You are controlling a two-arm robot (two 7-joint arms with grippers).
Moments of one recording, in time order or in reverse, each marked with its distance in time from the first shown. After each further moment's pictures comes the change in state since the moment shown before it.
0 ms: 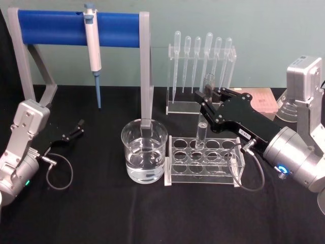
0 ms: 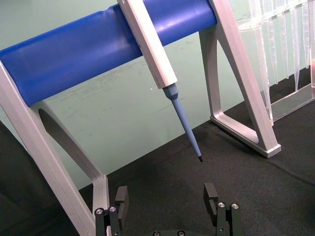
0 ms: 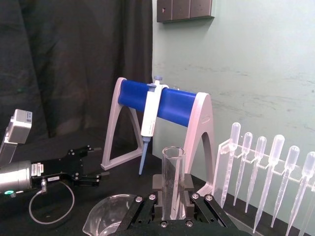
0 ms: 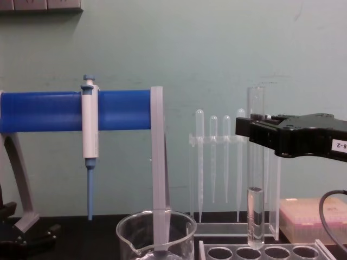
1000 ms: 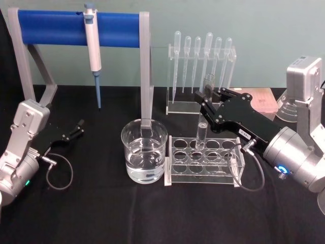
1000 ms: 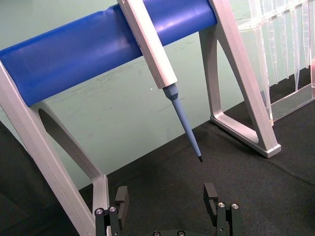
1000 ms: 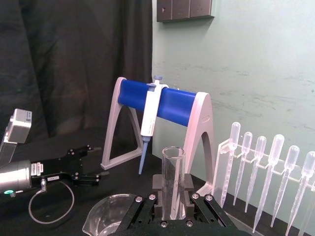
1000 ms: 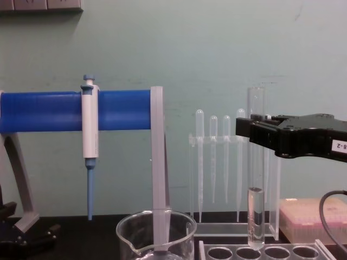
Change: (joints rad) left arm 0.000 0.000 0.000 0.000 0.000 0.000 0.000; right arm 0.000 0.000 0.000 0.001 -0.001 0.000 0.000
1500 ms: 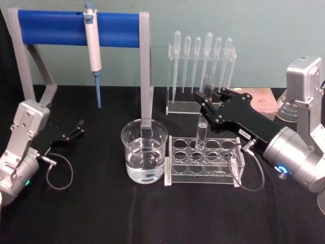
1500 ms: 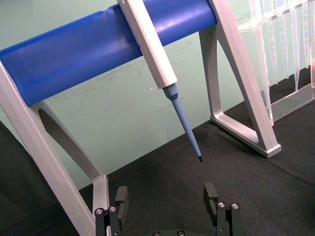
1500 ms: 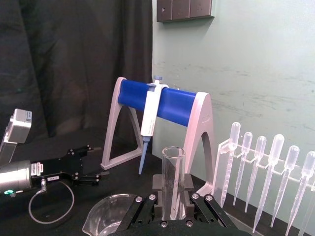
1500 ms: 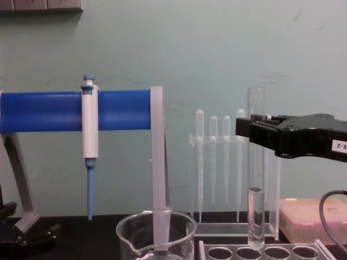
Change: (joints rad) left arm 0.000 0.000 0.000 0.000 0.000 0.000 0.000; right arm 0.000 0.000 0.000 0.000 0.000 0.000 0.000
